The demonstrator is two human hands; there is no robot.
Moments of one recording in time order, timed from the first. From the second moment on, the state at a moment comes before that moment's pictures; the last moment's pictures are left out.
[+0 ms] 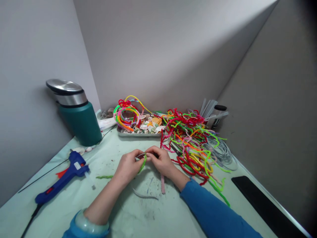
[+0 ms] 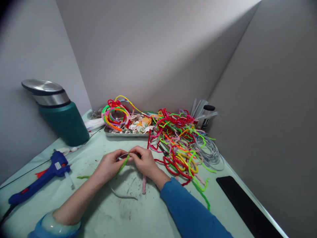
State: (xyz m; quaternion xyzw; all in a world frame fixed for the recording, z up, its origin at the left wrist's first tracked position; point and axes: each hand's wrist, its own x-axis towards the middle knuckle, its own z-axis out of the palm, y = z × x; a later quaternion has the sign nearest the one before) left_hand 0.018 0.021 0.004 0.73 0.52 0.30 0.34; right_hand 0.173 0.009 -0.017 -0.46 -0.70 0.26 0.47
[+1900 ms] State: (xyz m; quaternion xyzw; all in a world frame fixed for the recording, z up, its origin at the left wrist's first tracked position) left_hand 0.021 0.015 0.015 0.67 0.41 0.41 0.46; right_hand 0.175 0.011 -0.018 -0.49 -0.68 0.25 0.49
